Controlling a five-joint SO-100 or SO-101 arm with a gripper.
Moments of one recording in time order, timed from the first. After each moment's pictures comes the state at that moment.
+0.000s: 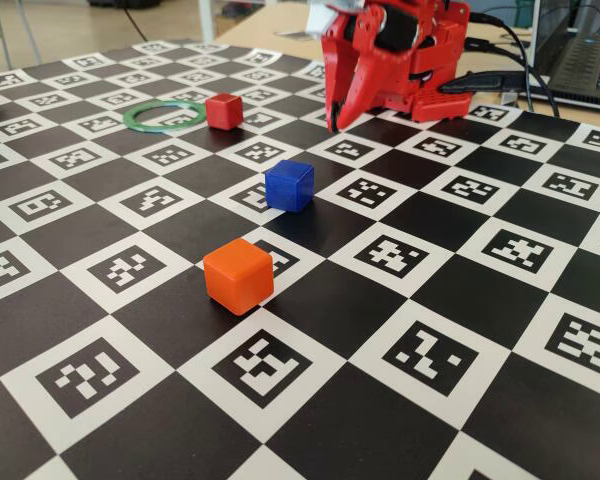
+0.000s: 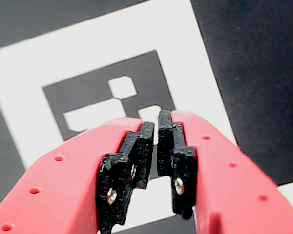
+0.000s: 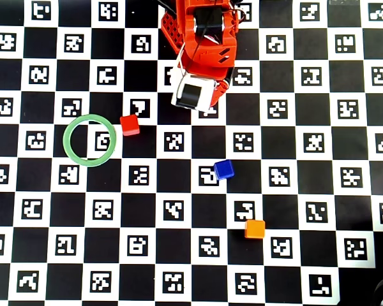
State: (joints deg) arm -1.9 168.3 161.9 71.3 -65.0
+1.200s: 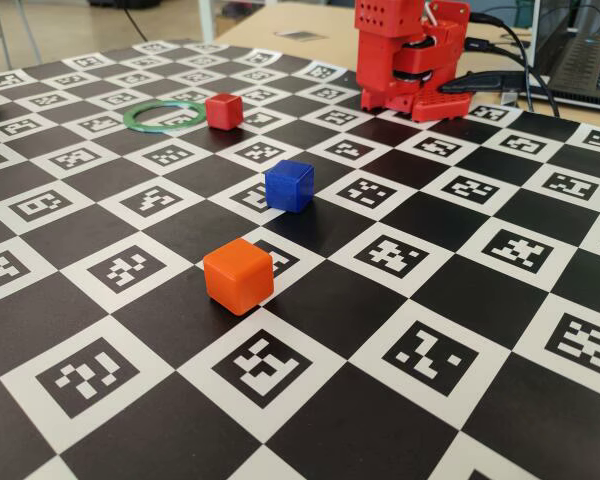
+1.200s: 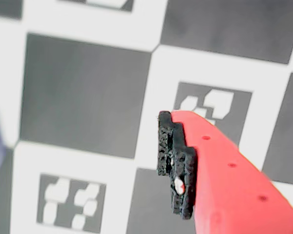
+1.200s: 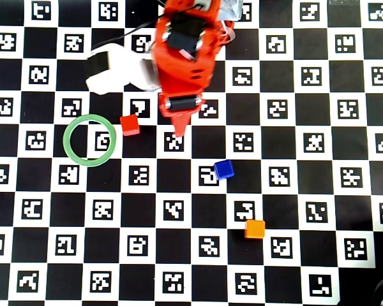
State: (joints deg) arm 25.0 116.4 98.3 100.0 -30.1
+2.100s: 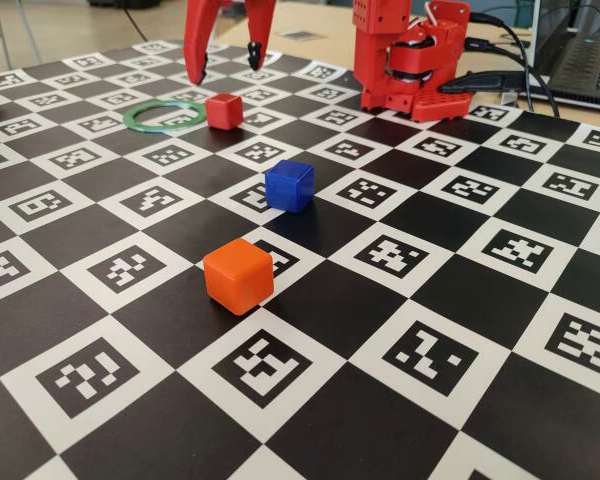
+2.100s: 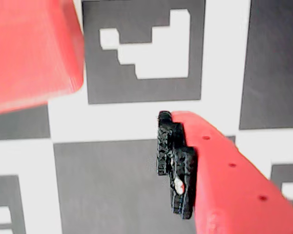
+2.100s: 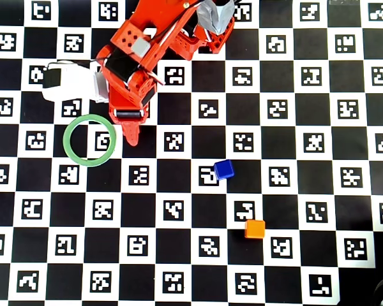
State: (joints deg) arm 40.2 104.8 122.9 70.7 -39.4
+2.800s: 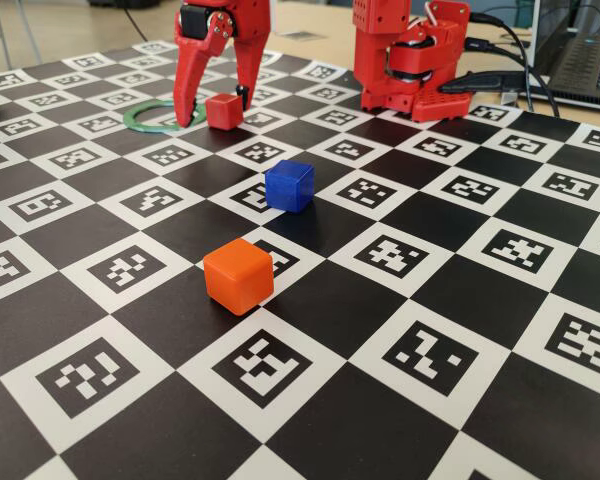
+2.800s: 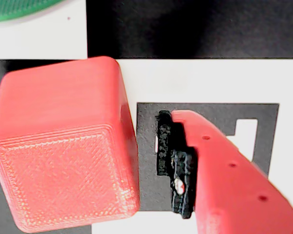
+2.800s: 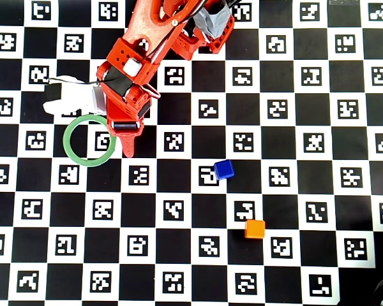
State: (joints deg) arm 40.2 95.6 125.9 56.3 -41.0
